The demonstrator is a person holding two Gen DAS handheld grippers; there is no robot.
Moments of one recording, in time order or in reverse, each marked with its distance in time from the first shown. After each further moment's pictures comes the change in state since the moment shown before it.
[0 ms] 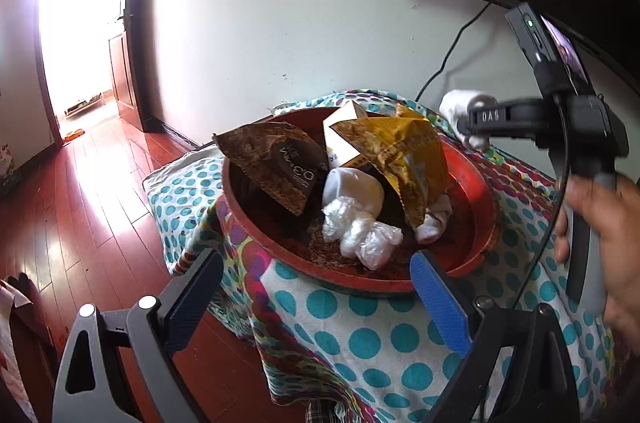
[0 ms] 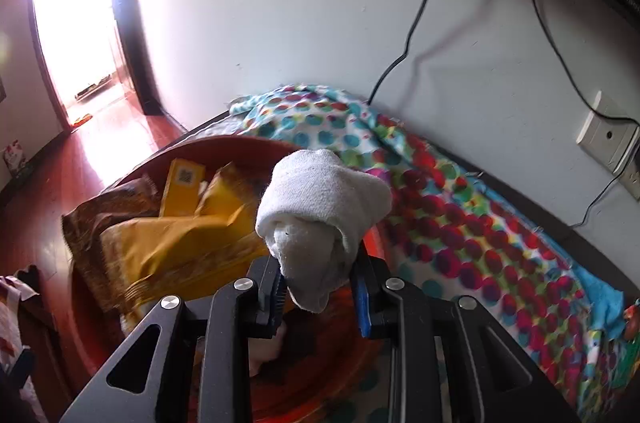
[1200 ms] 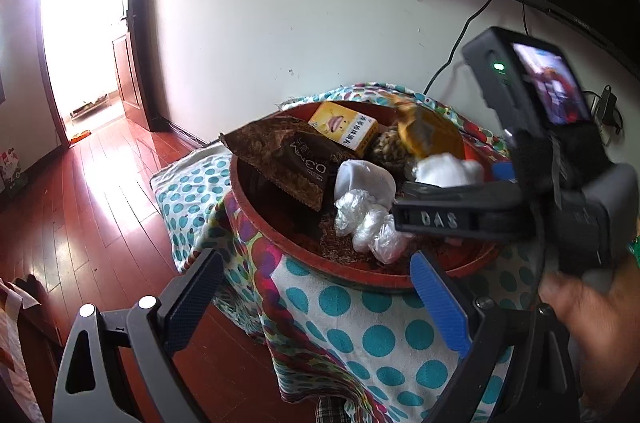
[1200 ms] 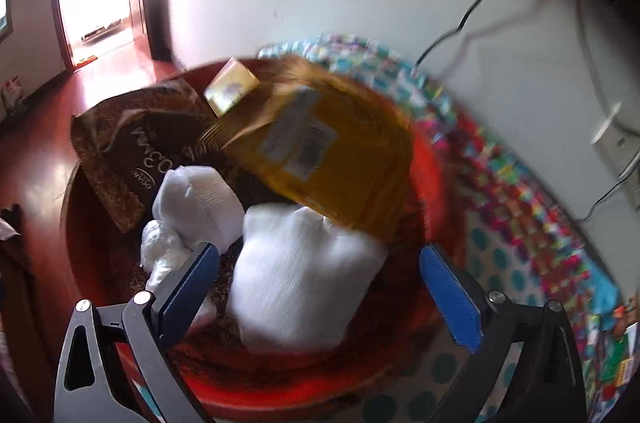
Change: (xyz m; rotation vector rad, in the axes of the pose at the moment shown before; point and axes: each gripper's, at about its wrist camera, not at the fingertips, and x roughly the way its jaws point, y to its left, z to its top) left arm 0.003 0.003 -0.004 0.020 0.011 0.032; right arm 0.010 0.060 -0.054 -0.168 0.065 -0.062
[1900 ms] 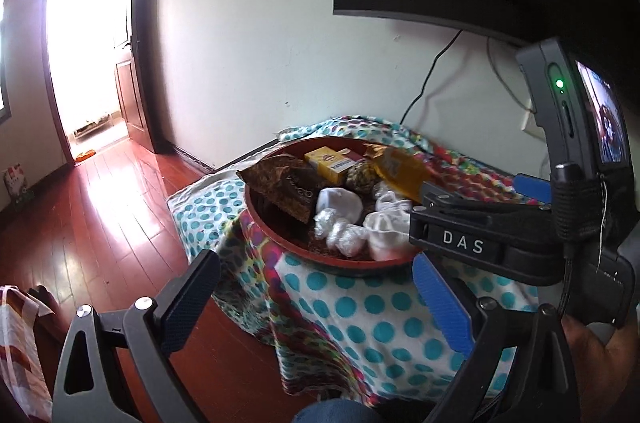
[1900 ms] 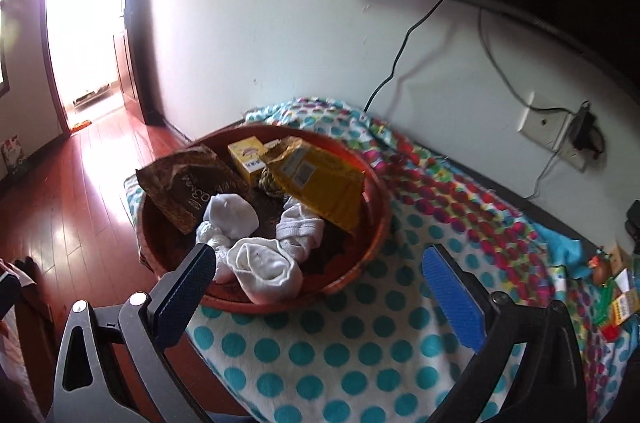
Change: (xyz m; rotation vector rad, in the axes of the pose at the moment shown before) left arm -0.114 -0.022 0.006 0.017 -0.064 -0.020; right arm -0.139 -0.024 -0.037 0.156 -0.175 -0.021
